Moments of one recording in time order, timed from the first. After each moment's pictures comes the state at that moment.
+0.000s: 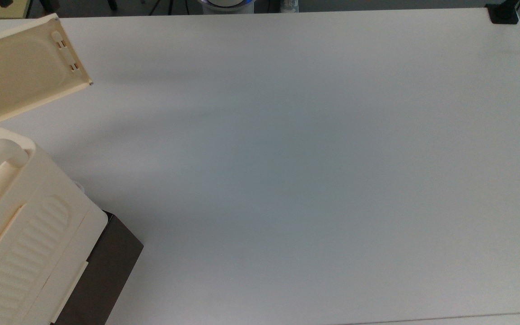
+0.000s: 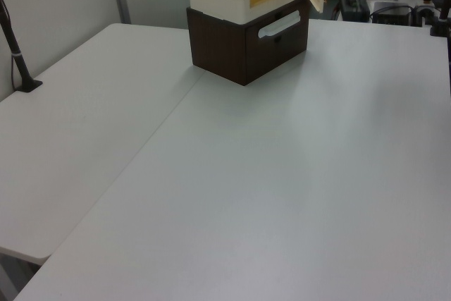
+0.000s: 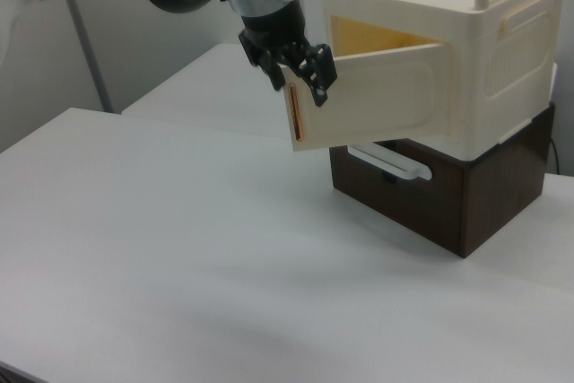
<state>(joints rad) -0.30 0.04 -0.12 -1.49 0.17 1.85 -0.25</state>
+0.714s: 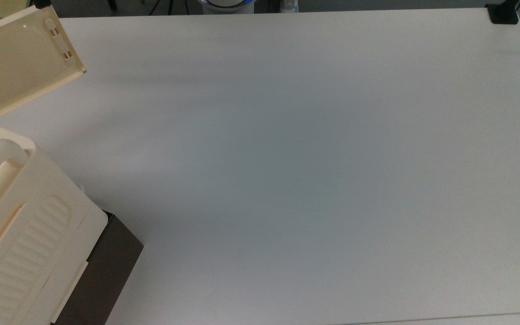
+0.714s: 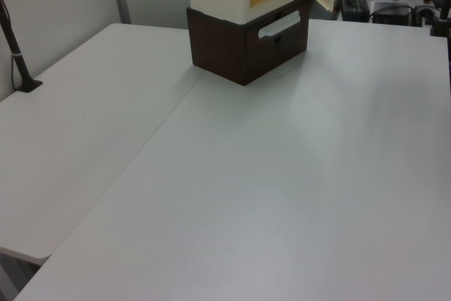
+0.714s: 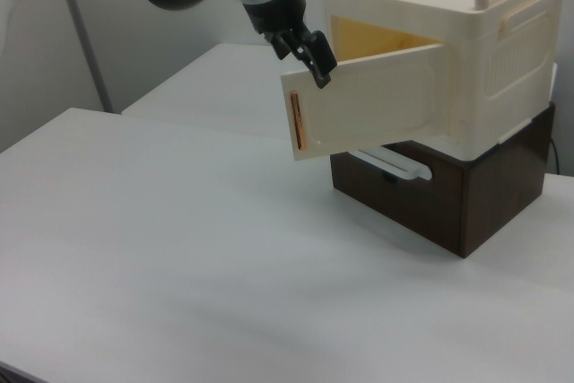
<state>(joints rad) -0.30 0.04 -0.12 -1.49 0.23 1.95 -0.03</state>
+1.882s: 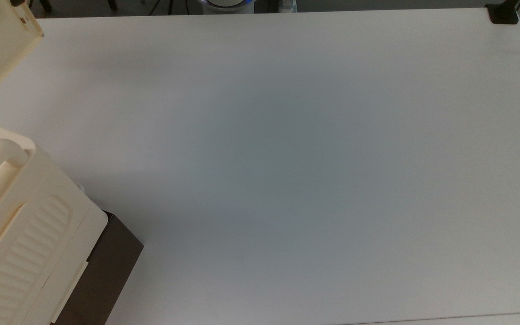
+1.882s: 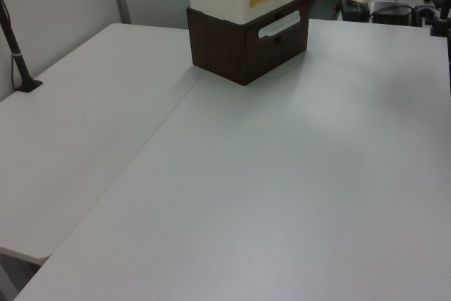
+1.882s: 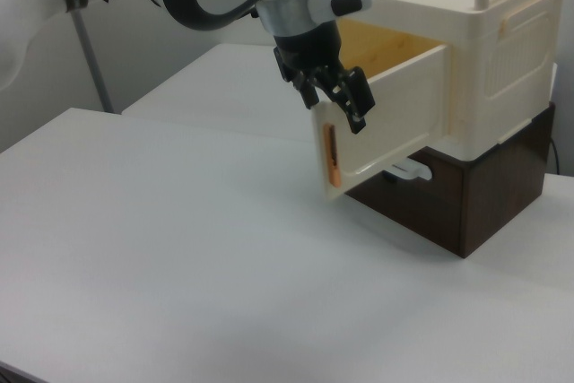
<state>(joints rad) -0.33 0.06 -0.20 -1.49 0.11 1.85 -0.18</state>
